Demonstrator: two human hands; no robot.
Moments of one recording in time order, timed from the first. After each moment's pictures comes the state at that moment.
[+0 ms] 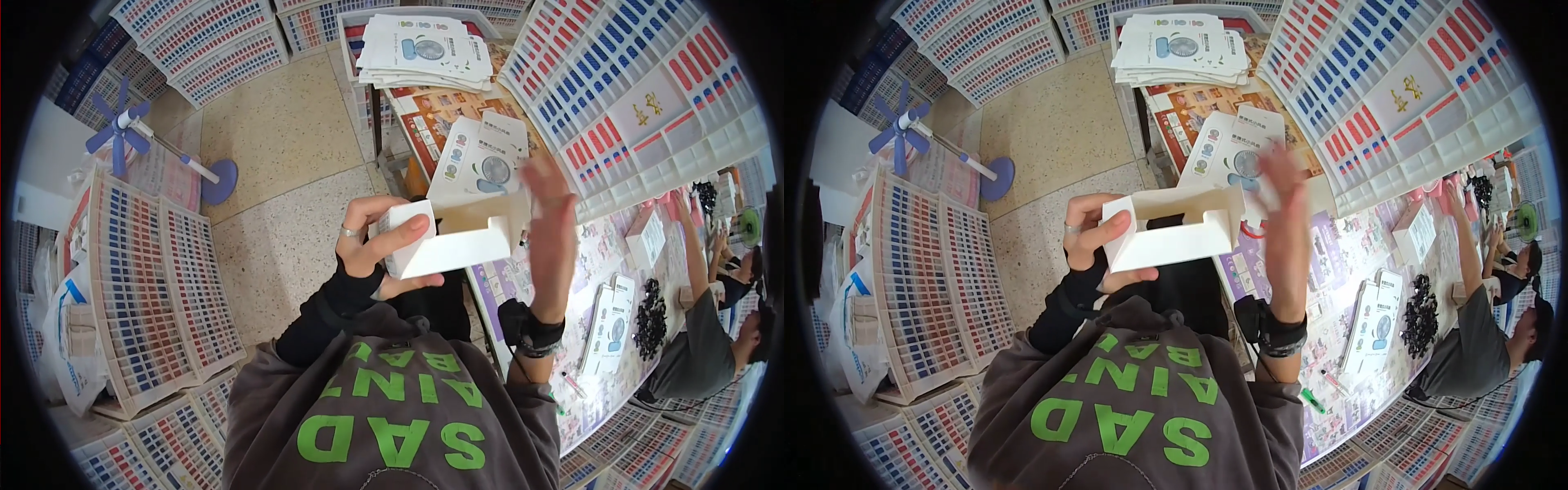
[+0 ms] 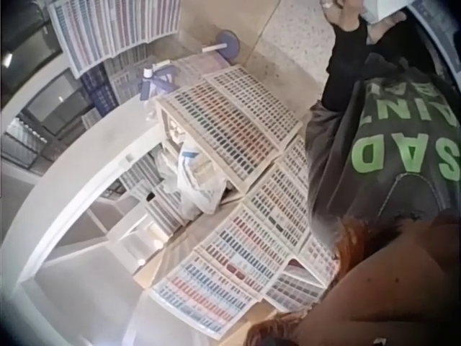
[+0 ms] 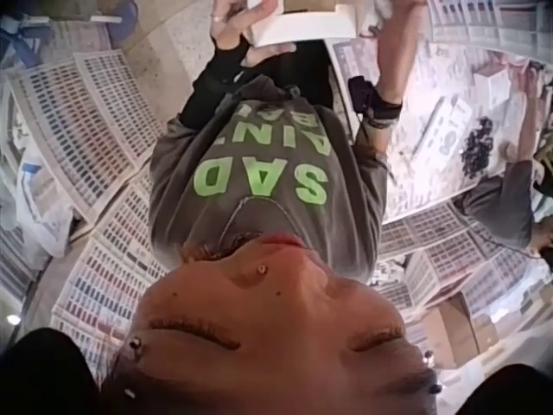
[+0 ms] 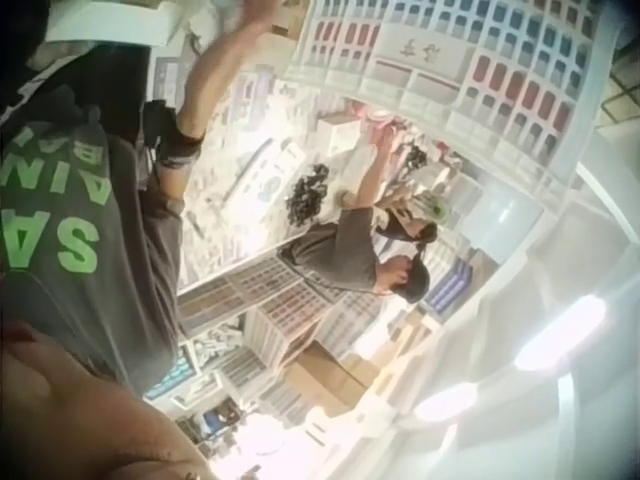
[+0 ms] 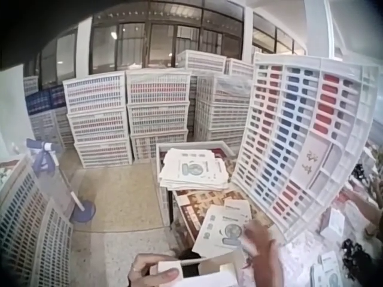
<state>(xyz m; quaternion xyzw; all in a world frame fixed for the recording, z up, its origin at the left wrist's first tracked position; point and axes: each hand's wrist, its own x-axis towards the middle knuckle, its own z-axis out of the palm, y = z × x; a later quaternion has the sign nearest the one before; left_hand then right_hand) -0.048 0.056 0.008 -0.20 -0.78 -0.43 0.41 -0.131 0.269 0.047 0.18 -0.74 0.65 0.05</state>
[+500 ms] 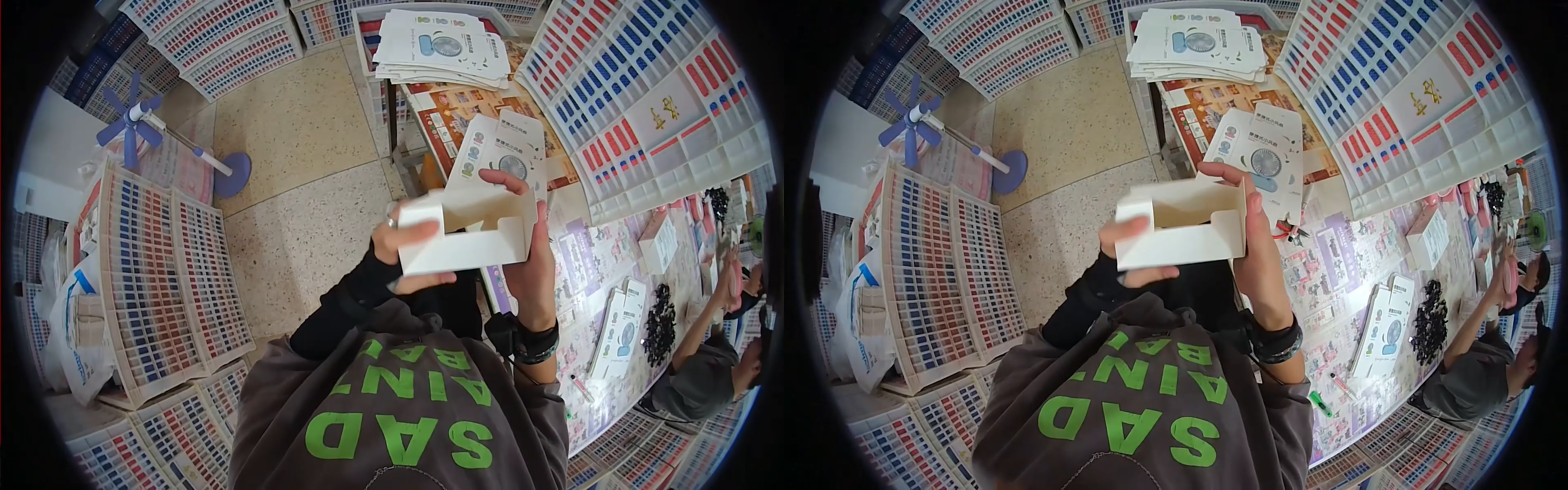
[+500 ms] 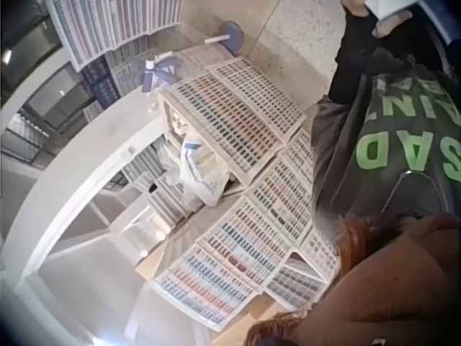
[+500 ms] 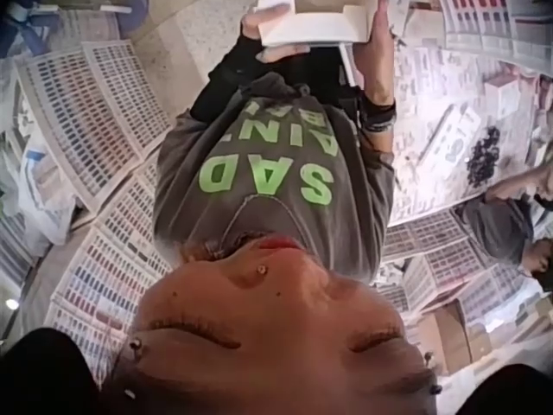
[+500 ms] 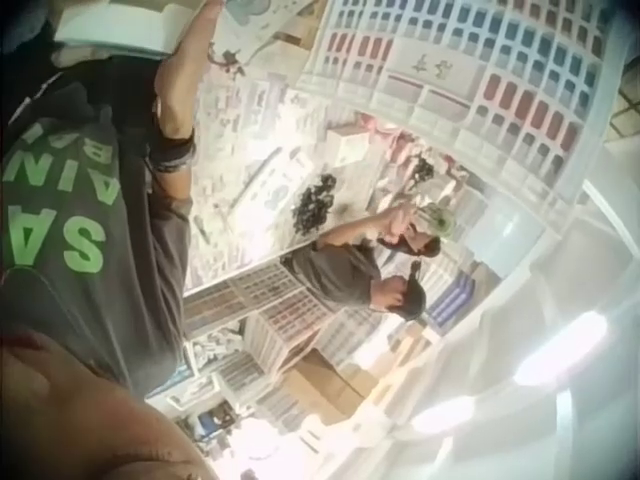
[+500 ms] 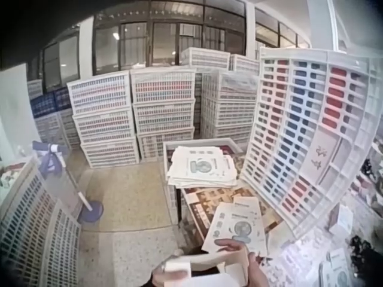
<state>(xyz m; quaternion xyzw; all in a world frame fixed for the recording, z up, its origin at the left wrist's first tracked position) -0.055 0.066 -0.051 -0.17 -0.70 -0.64 0.26 -0.110 0.234 0.055 0.17 -0.57 0.78 -0.21</state>
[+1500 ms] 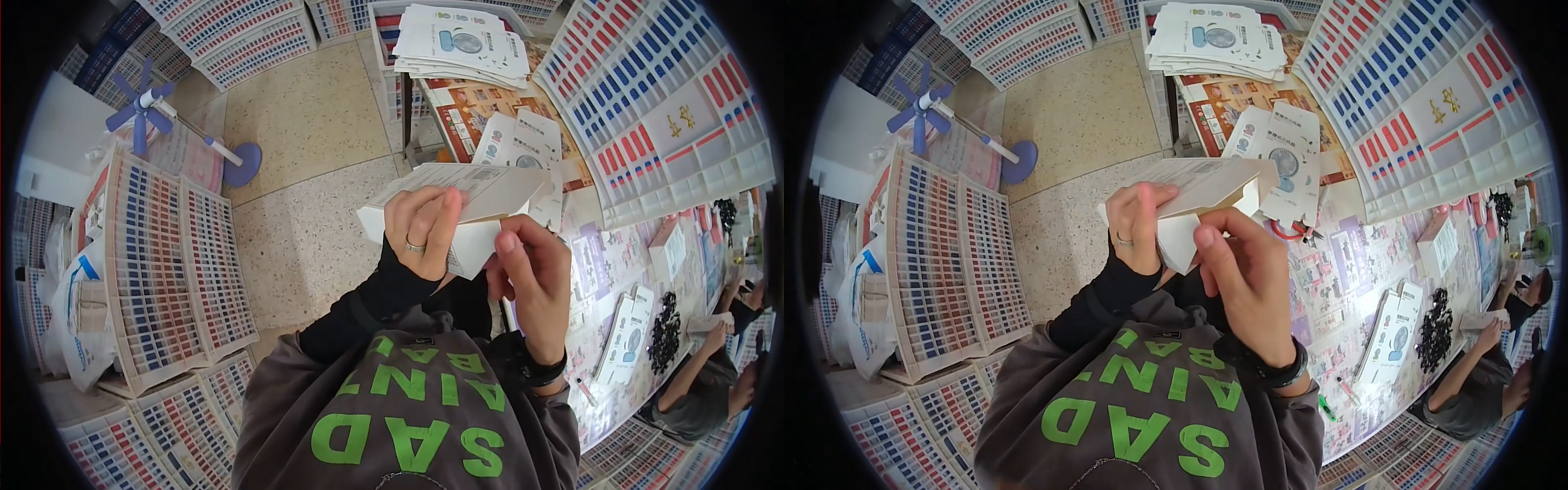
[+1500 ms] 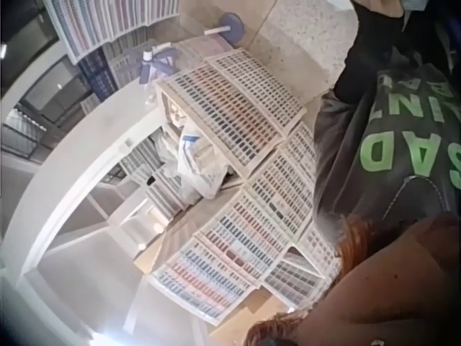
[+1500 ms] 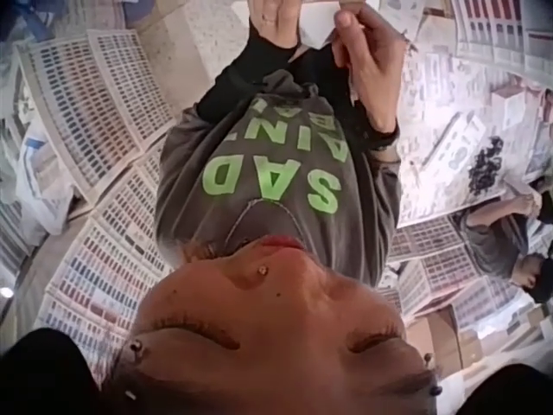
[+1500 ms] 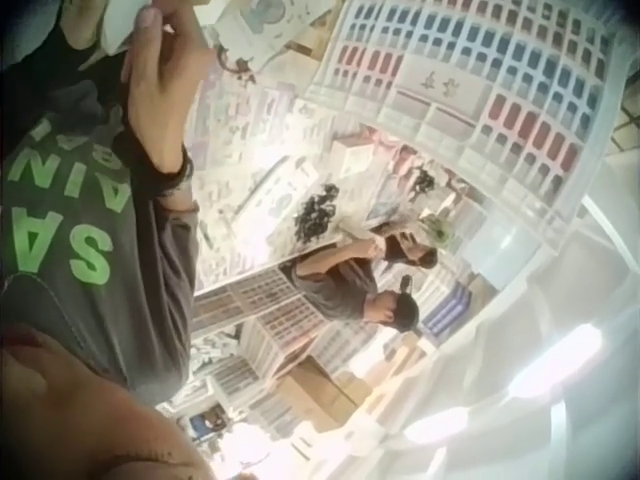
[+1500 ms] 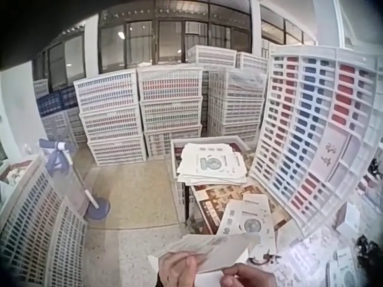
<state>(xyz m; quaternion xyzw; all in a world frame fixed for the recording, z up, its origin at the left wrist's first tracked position) -0.059 0.075 -0.002 -0.11 -0.80 -0.25 0.54 -0.069 0.221 0.093 0.13 -0.70 0.68 -0.18</state>
